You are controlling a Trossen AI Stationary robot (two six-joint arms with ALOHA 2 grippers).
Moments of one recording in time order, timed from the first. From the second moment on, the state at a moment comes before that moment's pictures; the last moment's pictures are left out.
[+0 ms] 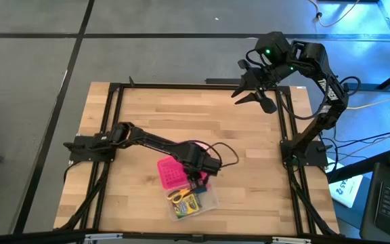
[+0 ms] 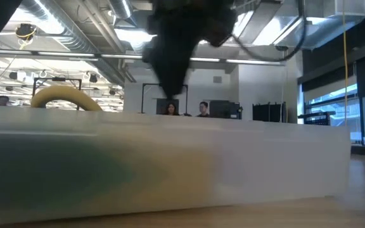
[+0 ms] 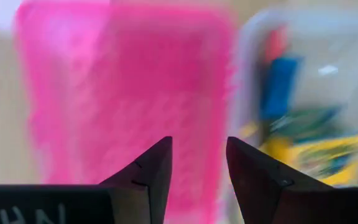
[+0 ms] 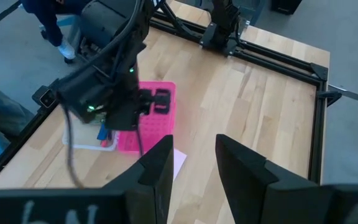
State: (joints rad) left arm -0.23 2.20 1.98 -1.26 0.02 -0.63; right arm -0.40 1.65 2.36 -1.52 -0.57 -0.63
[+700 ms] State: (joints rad) left arm -0.22 2.20 1.72 -1.44 -0.04 -0.67; right arm -0.40 1.65 2.36 -1.52 -0.57 -0.63
